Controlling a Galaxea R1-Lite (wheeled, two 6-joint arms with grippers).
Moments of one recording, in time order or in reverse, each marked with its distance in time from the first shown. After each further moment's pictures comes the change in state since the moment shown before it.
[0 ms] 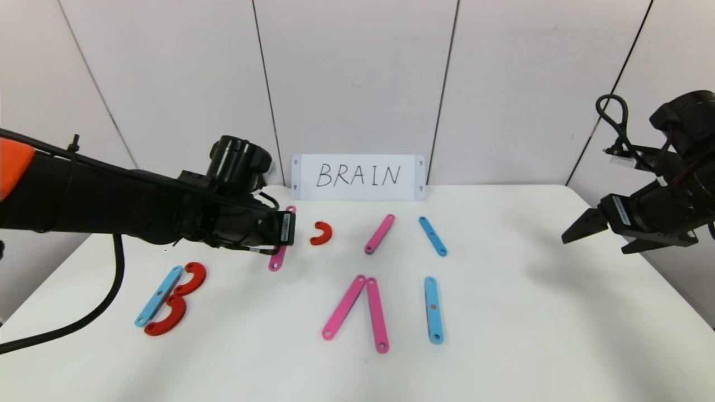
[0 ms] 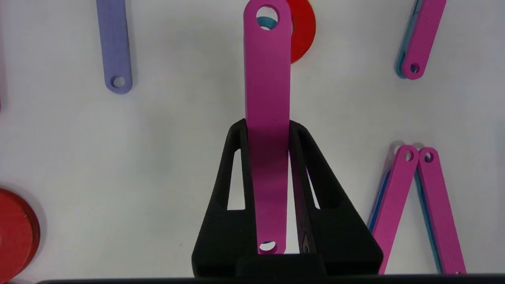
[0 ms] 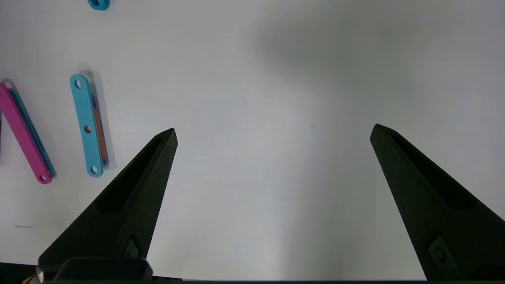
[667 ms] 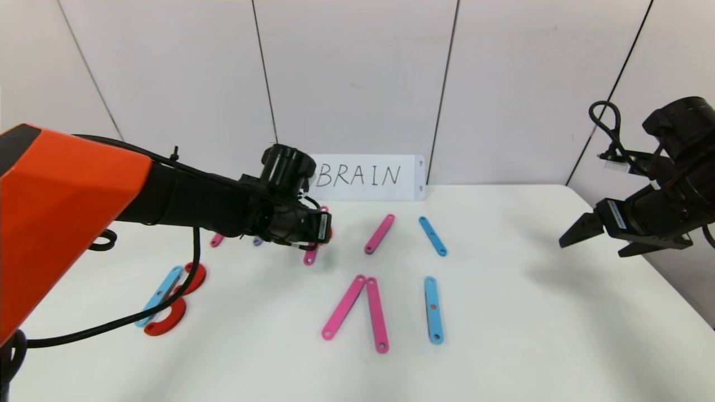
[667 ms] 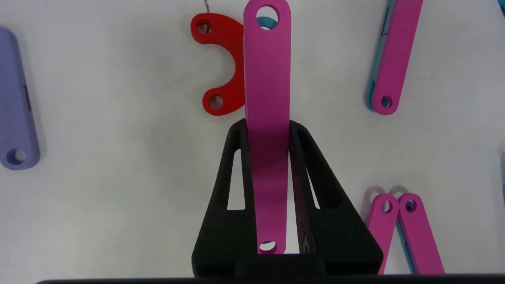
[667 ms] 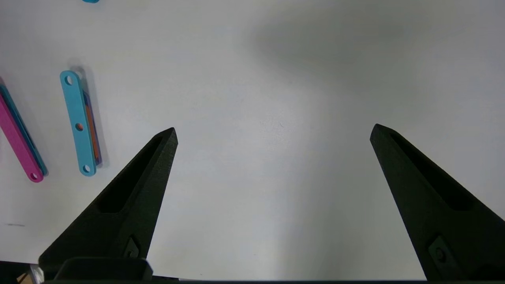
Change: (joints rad) left arm -0.072 0.194 -0.195 0.000 0.000 0.010; right arm 0.001 0.020 0.004 0.000 0.000 -0.014
